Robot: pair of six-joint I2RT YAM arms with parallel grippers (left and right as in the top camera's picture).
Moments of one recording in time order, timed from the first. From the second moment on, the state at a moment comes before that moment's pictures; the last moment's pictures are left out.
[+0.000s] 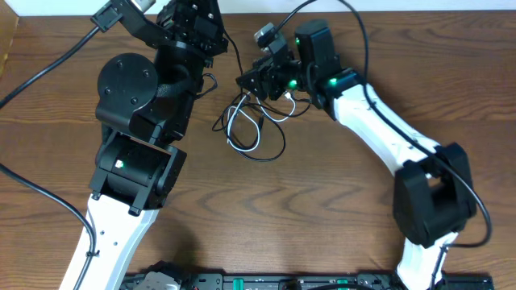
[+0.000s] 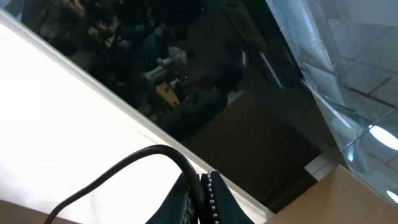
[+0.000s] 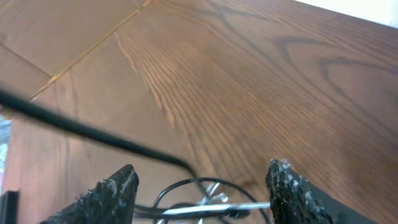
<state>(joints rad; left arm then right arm) -0.41 1.22 1.45 -0.02 -0.14 -0.85 0.47 1.99 1.55 -0.12 -0.65 0.09</state>
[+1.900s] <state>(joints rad) -0.41 1.22 1.45 -0.08 -0.14 -0.85 0.32 1.89 1.55 -0.18 -0.63 0.16</state>
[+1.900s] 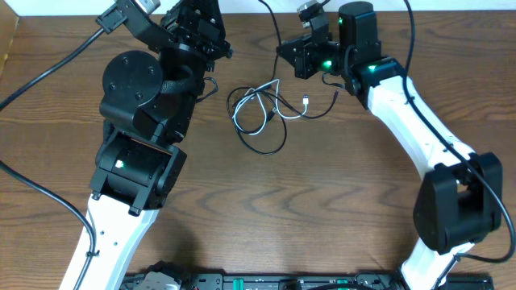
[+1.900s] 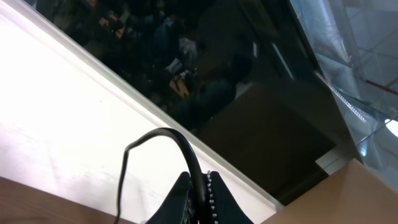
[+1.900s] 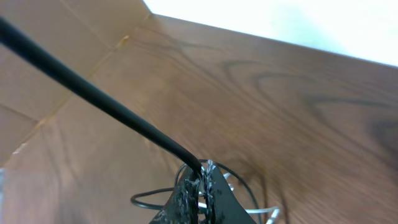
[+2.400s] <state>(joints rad) -0.41 1.22 1.45 -0.08 -0.14 -0.85 0.32 1.77 1.55 -0.31 -0.43 0.05</state>
